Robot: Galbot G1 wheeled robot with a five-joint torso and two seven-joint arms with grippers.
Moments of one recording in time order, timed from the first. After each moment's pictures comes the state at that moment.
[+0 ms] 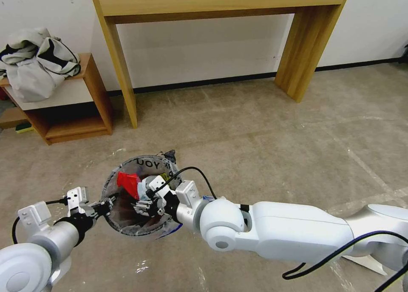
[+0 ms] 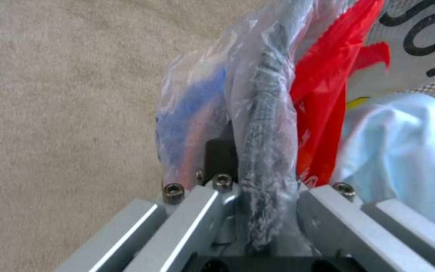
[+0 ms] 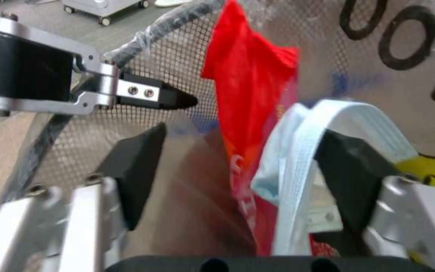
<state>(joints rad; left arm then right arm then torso) 1.63 -1.04 -0.90 -2.39 -1.33 0.72 -0.48 -0.17 1.05 -0.96 2.03 1.15 -0.29 0.49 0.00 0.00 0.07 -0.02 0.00</state>
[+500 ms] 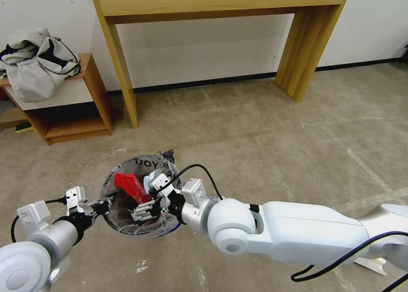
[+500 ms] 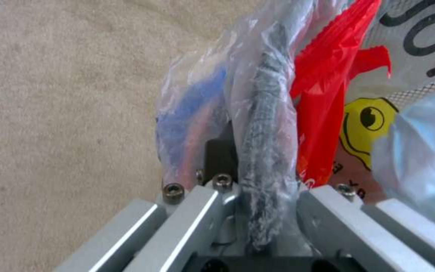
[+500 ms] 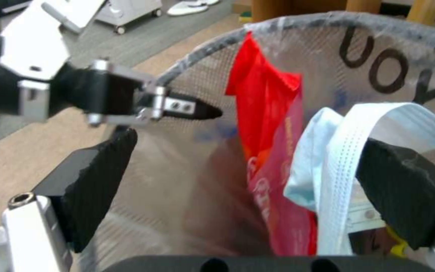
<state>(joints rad) 1.62 -1.04 -0.90 -2.38 -1.33 0.71 -0.48 -0.15 0.99 -0.94 2.14 1.20 -0.31 0.50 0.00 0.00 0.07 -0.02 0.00</state>
